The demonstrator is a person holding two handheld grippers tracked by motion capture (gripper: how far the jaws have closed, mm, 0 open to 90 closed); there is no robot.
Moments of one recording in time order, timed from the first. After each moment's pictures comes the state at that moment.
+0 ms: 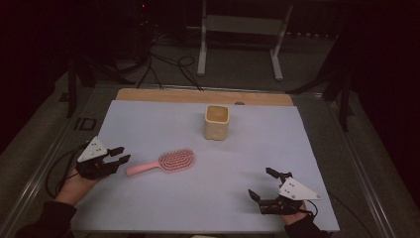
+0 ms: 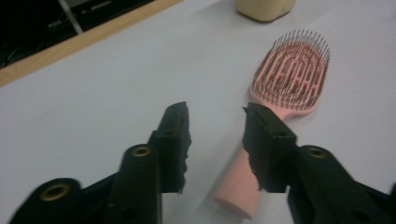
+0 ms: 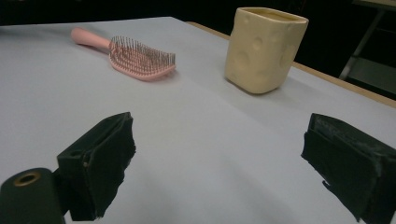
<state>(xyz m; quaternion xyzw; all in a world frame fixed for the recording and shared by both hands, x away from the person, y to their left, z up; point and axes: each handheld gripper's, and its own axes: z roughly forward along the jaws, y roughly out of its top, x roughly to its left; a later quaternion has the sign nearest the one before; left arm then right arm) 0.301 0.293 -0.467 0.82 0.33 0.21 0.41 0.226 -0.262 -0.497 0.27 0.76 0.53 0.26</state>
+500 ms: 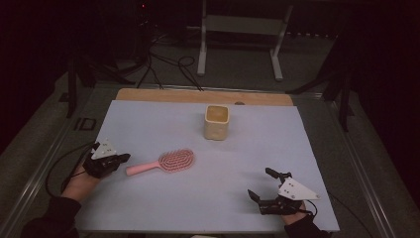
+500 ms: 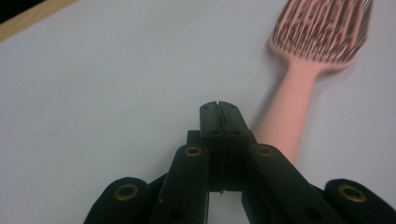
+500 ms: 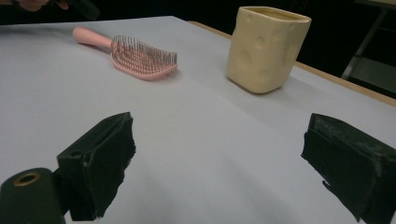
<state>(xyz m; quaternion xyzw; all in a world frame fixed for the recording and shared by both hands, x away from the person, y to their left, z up) 0.319 0.288 -0.491 0.86 0.32 0.20 0.34 0.226 -0.262 -0.498 0.27 0.77 0.53 0.25</state>
